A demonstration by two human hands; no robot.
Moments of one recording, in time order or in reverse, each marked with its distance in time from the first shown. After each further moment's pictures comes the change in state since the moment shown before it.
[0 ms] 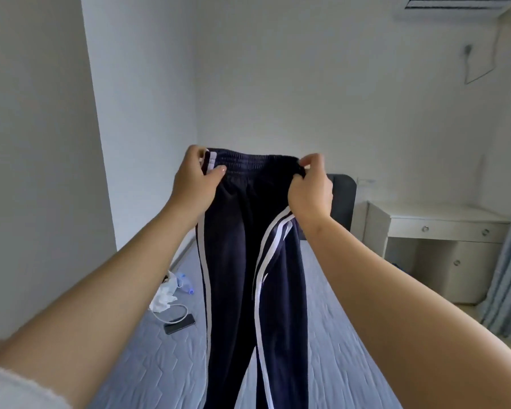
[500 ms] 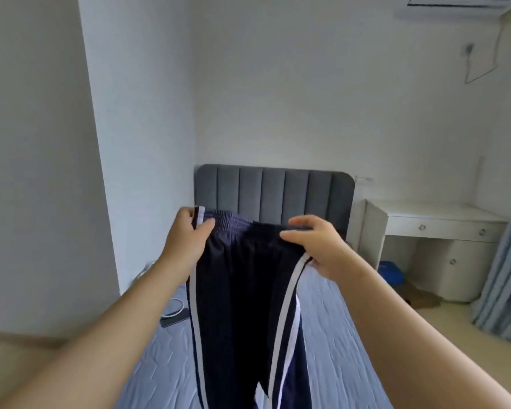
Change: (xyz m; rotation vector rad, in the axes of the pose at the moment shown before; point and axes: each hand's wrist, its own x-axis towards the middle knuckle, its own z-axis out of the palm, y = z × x) left_hand -0.055 -0.068 0.012 -0.063 -0.032 -0.318; right_hand -0.025 0.073 -0.023 0.285 -0.469 0.383
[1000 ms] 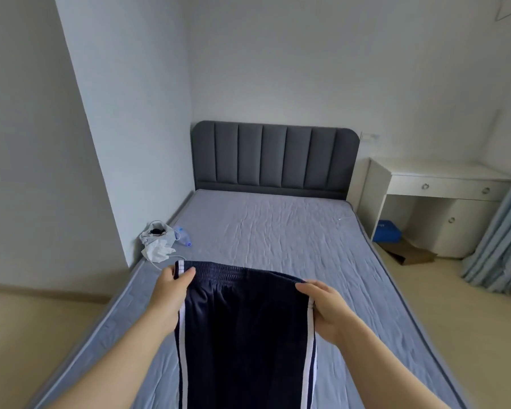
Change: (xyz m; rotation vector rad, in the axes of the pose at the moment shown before) left_hand -0.078 -0.139 0.001 -0.140 -0.029 -0.571; right_hand -0.050 0.163 -0.011 0.401 0.004 0.508
